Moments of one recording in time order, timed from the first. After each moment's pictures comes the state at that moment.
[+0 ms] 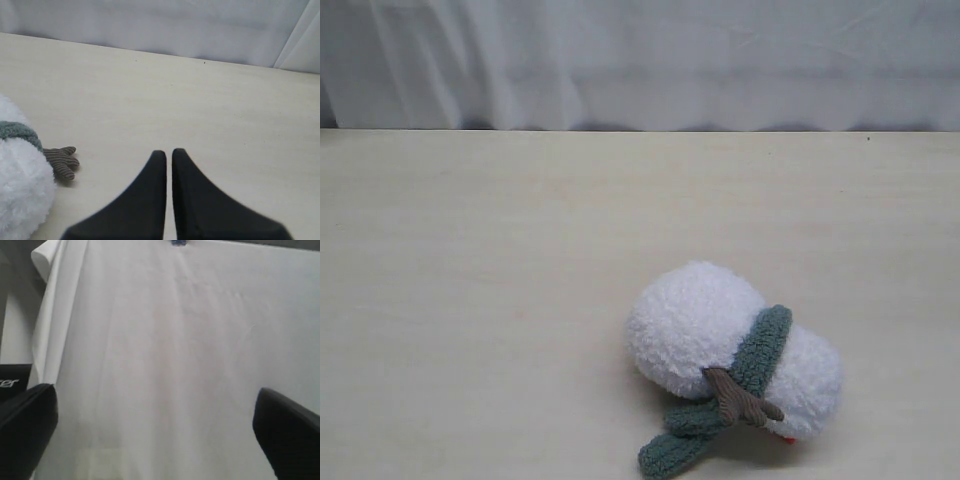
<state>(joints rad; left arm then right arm) 0.00 0.14 -0.17 0.29 -0.45 -0.32 -0.03 0.00 0.00 -0.05 0.35 -0.11</state>
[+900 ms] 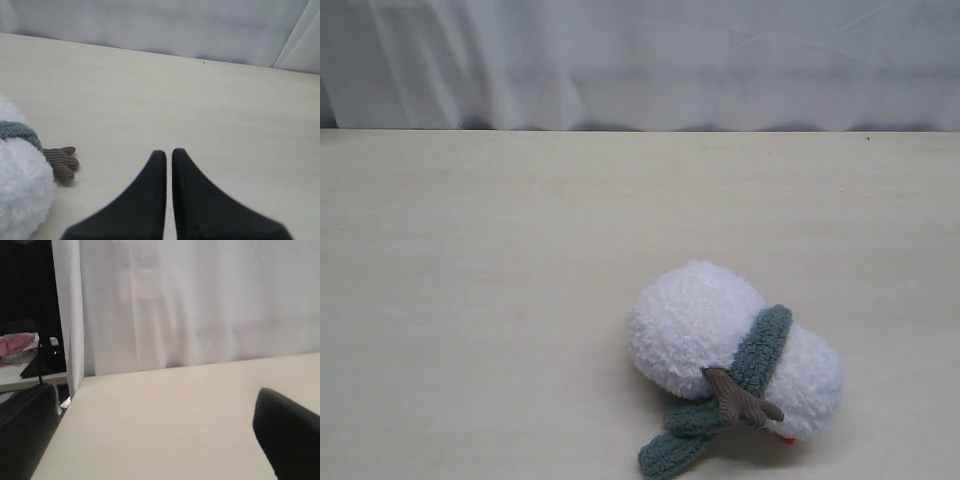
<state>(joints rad) -0.04 0.00 -0.05 0.05 0.16 0.08 -0.03 0.00 0.00 -0.05 0.35 -0.11</state>
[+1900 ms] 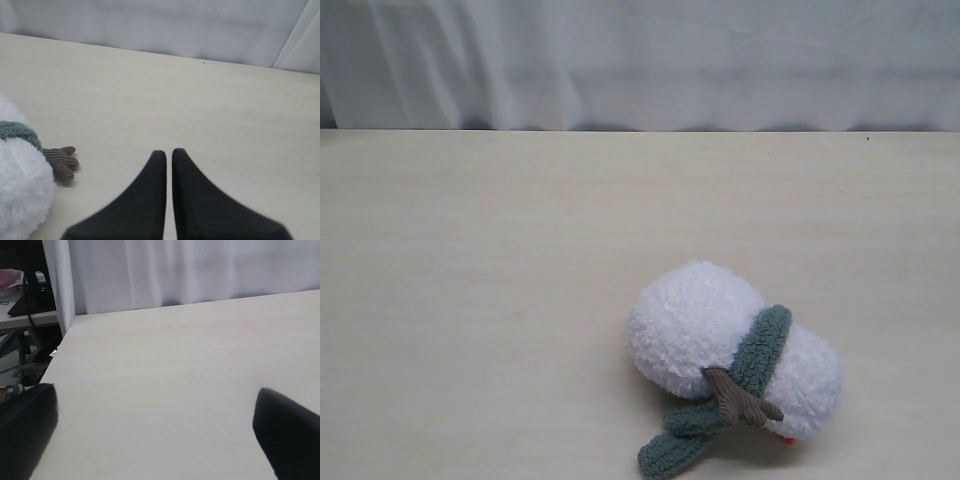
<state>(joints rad) -0.04 0.00 0.00 0.04 0.32 0.08 -0.03 0.00 0.00 -0.05 0.35 -0.11</state>
